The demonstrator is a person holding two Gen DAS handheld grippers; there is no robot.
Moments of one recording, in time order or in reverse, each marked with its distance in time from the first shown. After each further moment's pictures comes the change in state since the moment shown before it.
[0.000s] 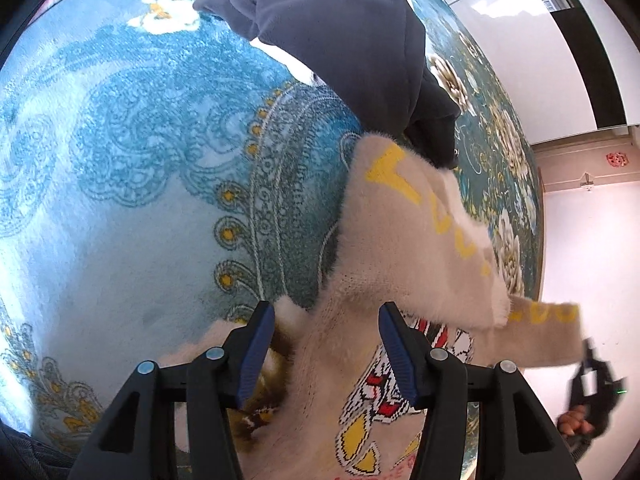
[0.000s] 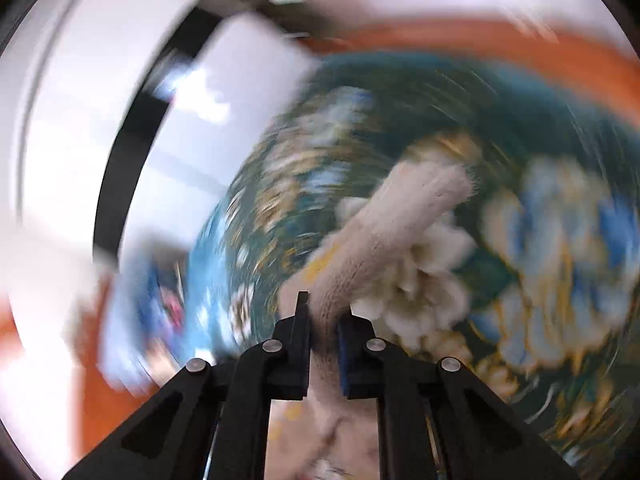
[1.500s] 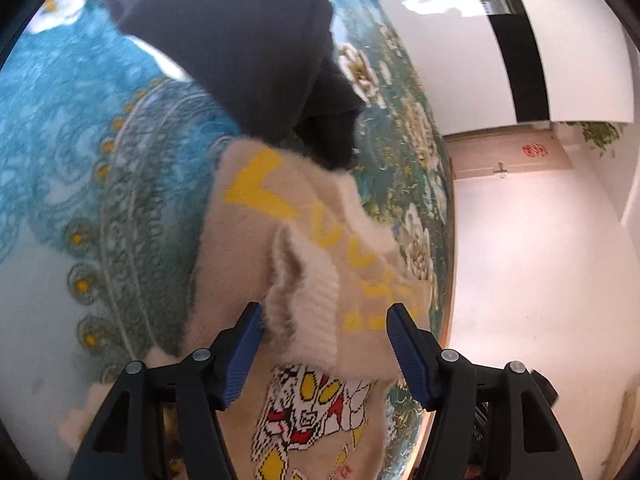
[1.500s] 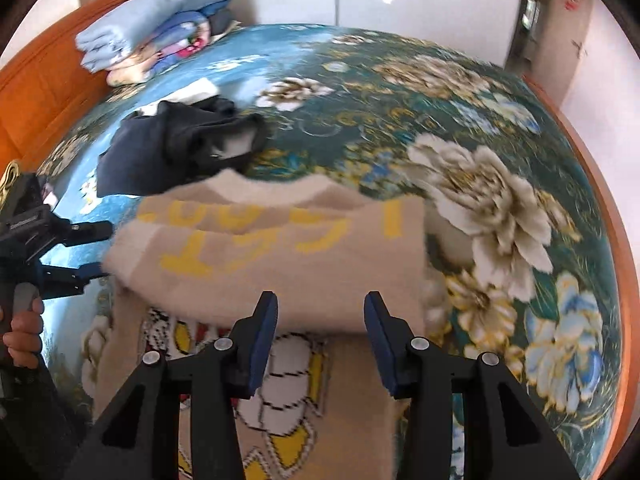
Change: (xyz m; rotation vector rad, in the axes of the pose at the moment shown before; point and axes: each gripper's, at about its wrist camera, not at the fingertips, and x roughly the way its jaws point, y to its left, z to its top) left arm 0.040 -0.046 0.036 0.078 0.045 -0.378; right arm 0.062 0.083 -0.199 -0.828 0.371 -0.224
